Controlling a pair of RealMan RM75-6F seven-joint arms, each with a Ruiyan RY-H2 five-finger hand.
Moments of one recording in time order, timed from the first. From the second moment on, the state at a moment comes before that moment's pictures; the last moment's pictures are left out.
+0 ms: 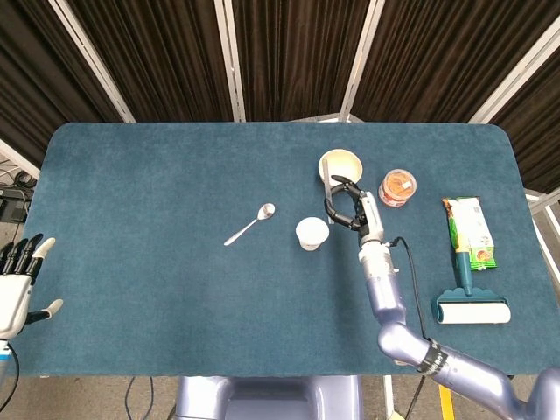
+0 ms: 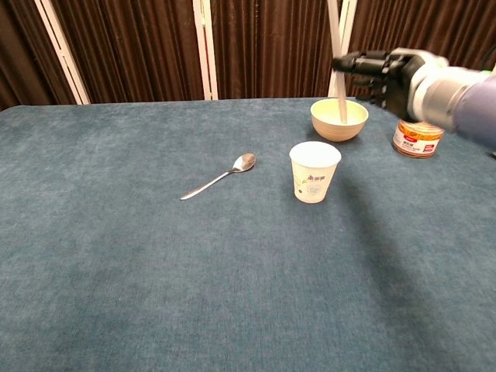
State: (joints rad) left arm -0.11 -1.11 -0.05 -1.65 1.44 1.44 0.15; right arm 0.63 -1.72 0.68 -1.56 -0.69 0.93 0.35
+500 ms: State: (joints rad) left arm -0.11 -1.11 -0.05 -1.66 1.43 1.43 0.16; right arm 0.66 -1.81 0.64 -1.40 -0.72 0.88 0.48
